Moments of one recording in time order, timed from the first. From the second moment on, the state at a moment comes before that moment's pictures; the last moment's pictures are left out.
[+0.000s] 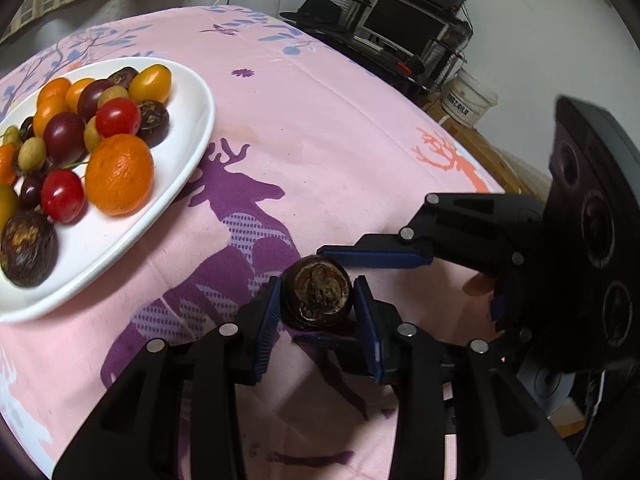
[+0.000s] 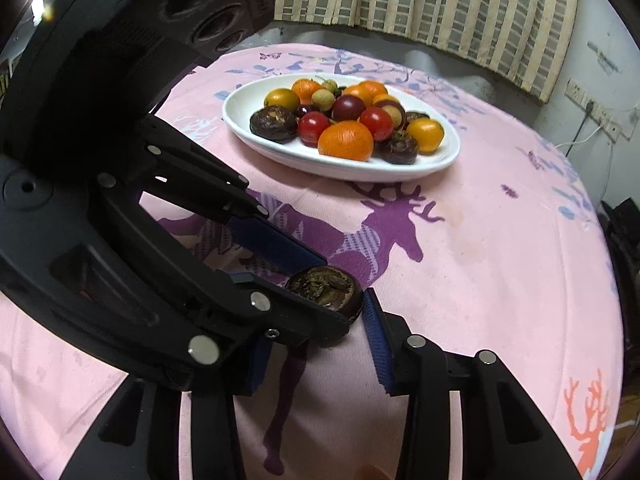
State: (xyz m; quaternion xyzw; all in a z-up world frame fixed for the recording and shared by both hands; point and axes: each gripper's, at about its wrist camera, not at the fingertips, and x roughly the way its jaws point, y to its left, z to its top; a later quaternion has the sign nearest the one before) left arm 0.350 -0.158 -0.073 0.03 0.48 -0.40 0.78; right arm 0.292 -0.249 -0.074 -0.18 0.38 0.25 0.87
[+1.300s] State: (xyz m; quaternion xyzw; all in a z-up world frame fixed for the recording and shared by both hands) left arm 0.324 0.019 0.026 0.00 0.39 -0.02 0.92; right arm 0.255 -0.200 0.004 -0.14 0.32 0.15 0.93
